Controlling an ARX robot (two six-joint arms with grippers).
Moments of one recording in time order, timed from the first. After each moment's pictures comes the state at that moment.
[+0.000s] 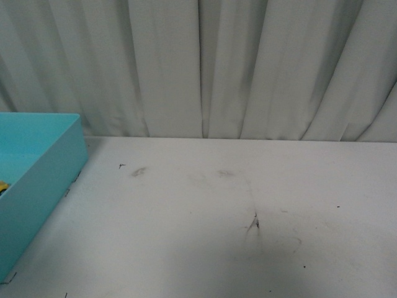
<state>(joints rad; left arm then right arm) 0.00 0.01 0.01 0.00 0.00 0.00 0.00 0.00 0.01 0.00 0.00 -0.01</state>
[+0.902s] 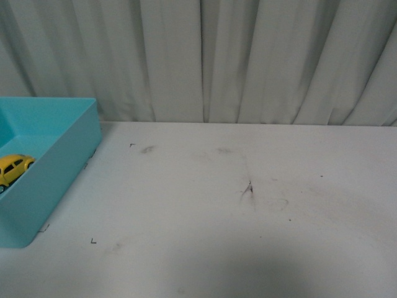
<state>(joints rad) 0.00 0.01 0.01 0.00 0.00 0.00 0.00 0.00 0.01 0.00 0.00 -0.01</state>
